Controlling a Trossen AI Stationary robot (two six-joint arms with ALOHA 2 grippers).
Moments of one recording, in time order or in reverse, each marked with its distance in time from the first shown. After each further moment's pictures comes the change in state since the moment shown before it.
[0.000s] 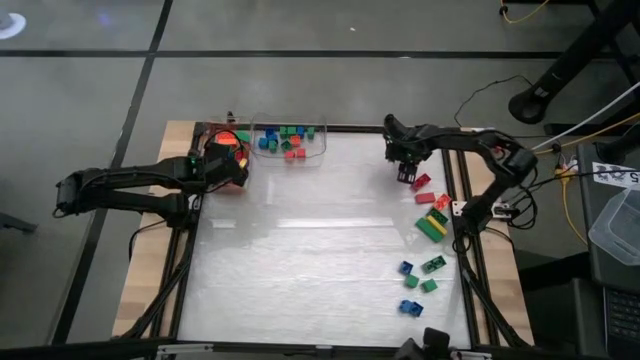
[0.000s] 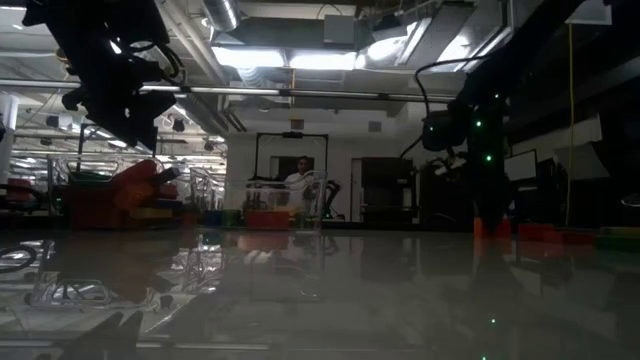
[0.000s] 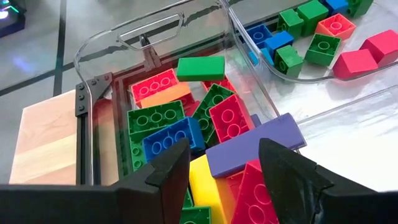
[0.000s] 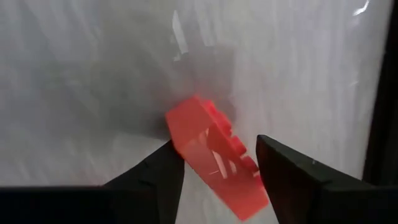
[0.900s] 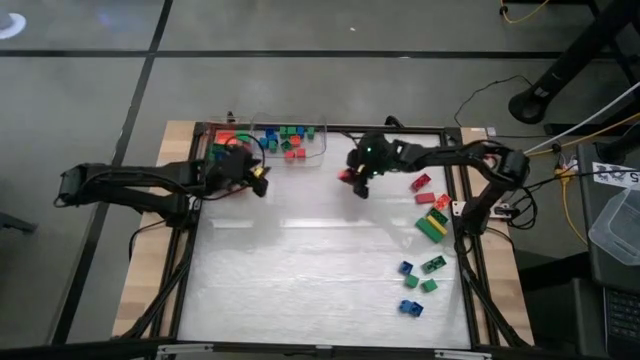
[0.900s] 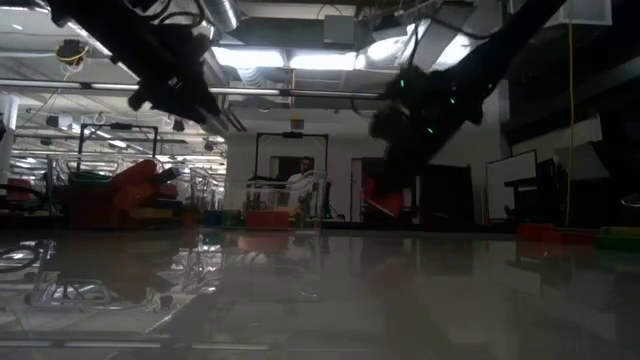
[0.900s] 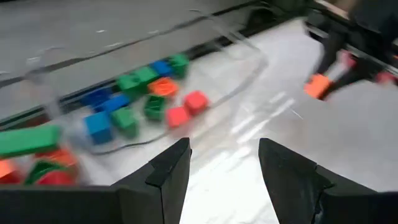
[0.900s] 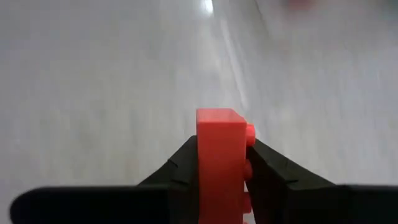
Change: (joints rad) left arm -0.124 0.042 0.000 0.515 0.227 0.207; right arm 0.292 0.025 -0.002 0.651 -0.595 0.320
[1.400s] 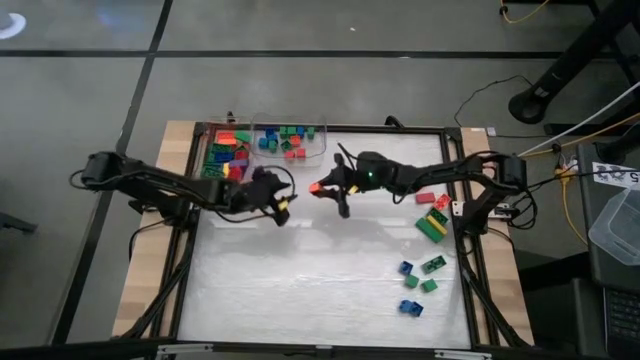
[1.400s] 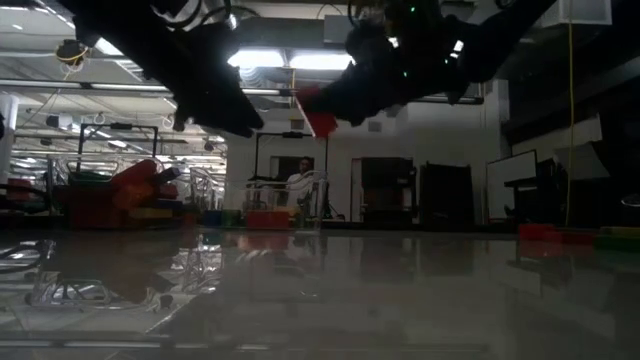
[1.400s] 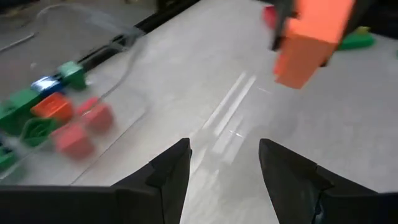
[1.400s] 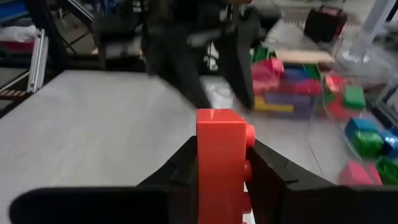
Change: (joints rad) left arm -0.205 0.323 0.000 0.356 0.035 0.155; right arm 0.268 -0.002 0.001 0.559 0.047 0.088
